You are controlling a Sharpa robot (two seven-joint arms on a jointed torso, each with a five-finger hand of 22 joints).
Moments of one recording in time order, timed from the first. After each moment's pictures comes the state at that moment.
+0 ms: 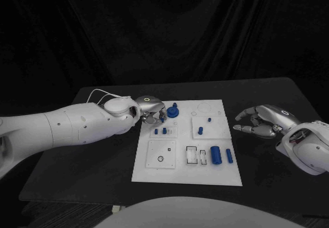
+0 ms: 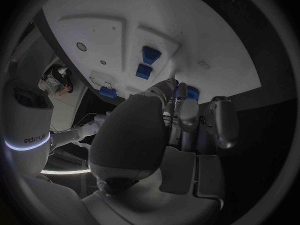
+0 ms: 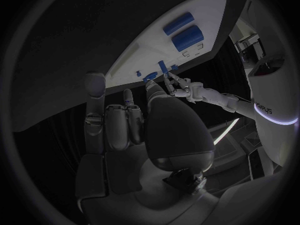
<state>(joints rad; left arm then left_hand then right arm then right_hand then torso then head) 1.19 -0.69 -0.22 1.25 -1.63 -0.27 0.14 1.56 -0.08 0.30 0.12 0.16 1.06 0.10 0.07 0.39 1.03 0.05 0.26 0.32 1.30 -0.01 1.31 0.97 0.07 1.39 0.09 1.29 1.31 1.21 -1.09 -0.25 1.64 -1.44 -0.50 -0.02 1.30 0.00 0.03 0.27 0.23 0.82 0.10 0.30 0.23 1.46 0.00 1.30 1.31 1.46 -0.07 1.36 1.19 0.15 1.41 0.04 0.48 1.24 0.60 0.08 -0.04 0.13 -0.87</state>
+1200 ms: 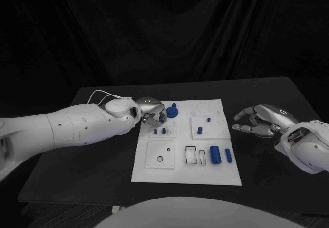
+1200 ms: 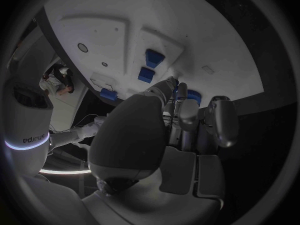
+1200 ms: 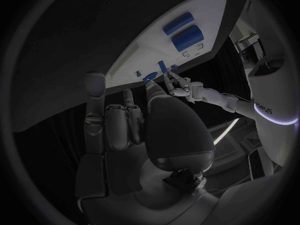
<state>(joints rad) 1.19 -0.68 -0.22 1.24 -1.63 -0.25 0.14 1.56 -0.08 0.30 0.12 0.16 1.06 0.10 0.07 0.39 1.03 0.05 0.25 0.32 1.29 -0.02 1.30 0.96 0.07 1.38 0.09 1.28 1.31 1.21 -1.09 -0.25 1.64 -1.44 -0.50 -0.02 1.30 0.00 0.03 0.27 0.23 0.82 0.10 0.30 0.23 1.46 0.00 1.31 1.31 1.46 -0.07 1.36 1.19 0.15 1.41 0.04 0.48 1.24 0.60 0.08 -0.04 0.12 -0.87</state>
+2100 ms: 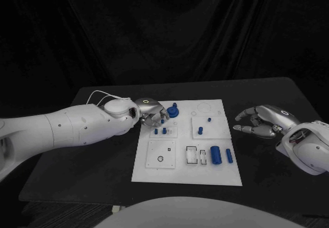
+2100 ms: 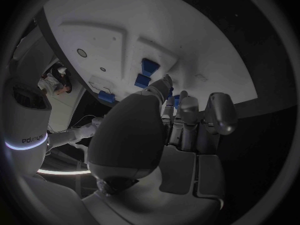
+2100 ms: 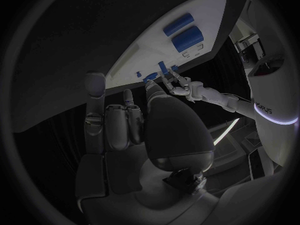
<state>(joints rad) 1.18 -0.69 -0.22 1.23 -1.63 -0.24 0.13 1.52 -0.12 0.27 0.13 0.09 0.76 -0.01 0.07 0.30 0.84 0.07 0.17 0.29 1.24 -0.01 1.27 0.90 0.07 1.33 0.10 1.19 1.31 1.21 -1.10 -0.25 1.64 -1.44 -0.49 -0.02 1.31 0.00 0.03 0.27 0.23 0.82 0.10 0.30 0.23 1.46 0.00 1.30 1.31 1.46 -0.07 1.36 1.19 0.15 1.41 0.04 0.47 1.24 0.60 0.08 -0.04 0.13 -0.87</state>
